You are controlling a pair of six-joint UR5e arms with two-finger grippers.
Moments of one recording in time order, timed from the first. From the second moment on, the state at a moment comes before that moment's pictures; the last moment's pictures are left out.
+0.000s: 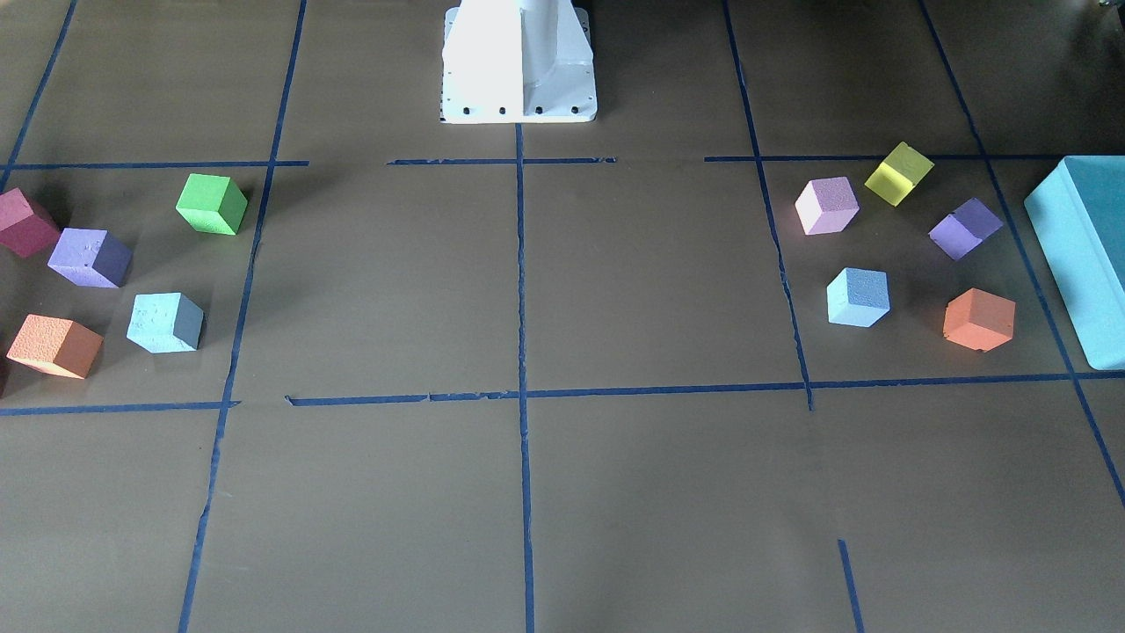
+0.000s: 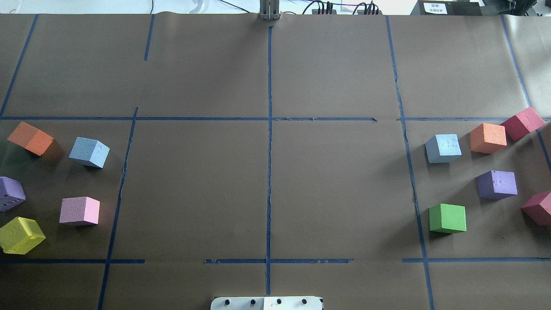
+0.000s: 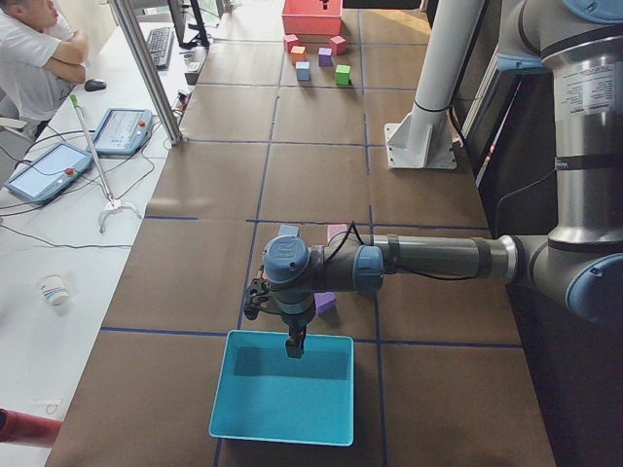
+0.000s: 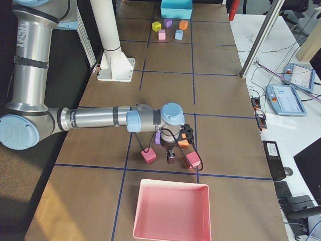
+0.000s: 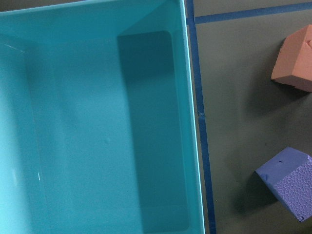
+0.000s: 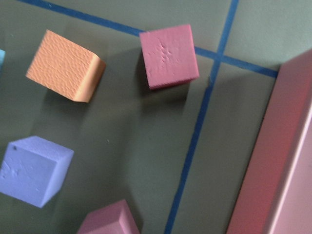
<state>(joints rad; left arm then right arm) -1.55 -1.42 -1.73 -1.50 -2.31 0.15 1.43 -1.72 1.83 -1.57 2.31 -0.10</state>
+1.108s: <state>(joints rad) -1.55 -1.41 -1.73 -1.50 -2.31 0.15 0.97 -1.51 1.78 -1.31 2.16 0.64</state>
